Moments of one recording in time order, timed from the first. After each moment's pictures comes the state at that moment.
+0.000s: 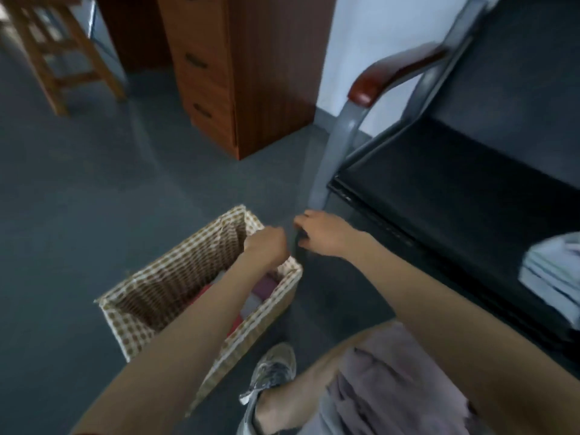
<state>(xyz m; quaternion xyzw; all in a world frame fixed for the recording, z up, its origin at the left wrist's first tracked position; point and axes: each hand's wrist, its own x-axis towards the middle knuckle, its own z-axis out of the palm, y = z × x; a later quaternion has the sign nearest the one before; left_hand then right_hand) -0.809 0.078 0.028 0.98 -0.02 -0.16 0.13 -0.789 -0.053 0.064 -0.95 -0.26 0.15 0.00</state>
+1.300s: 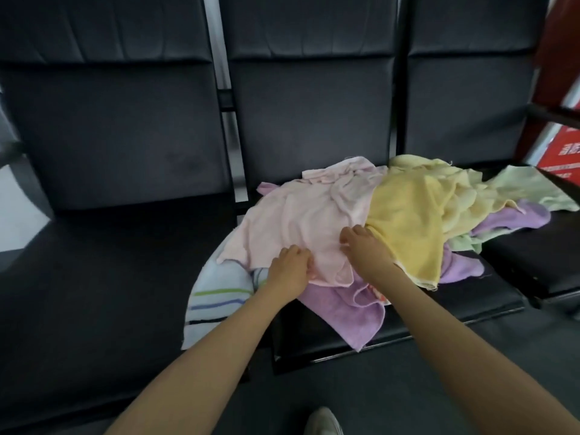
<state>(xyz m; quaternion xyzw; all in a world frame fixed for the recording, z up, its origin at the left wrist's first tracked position) -0.880 -0.525 0.057 0.81 -0.56 -0.11 0.13 -1.012 -0.641 0.076 -0.92 0.38 -0.09 0.04</state>
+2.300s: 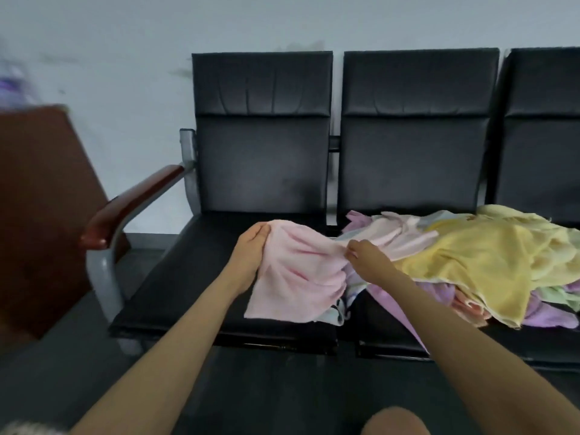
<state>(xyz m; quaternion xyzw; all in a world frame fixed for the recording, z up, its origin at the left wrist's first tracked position) -0.809 -0.282 0.186 0.66 -0.26 -0.18 0.68 -0.917 -0.512 0.132 -0.94 0.27 -0.11 0.18</state>
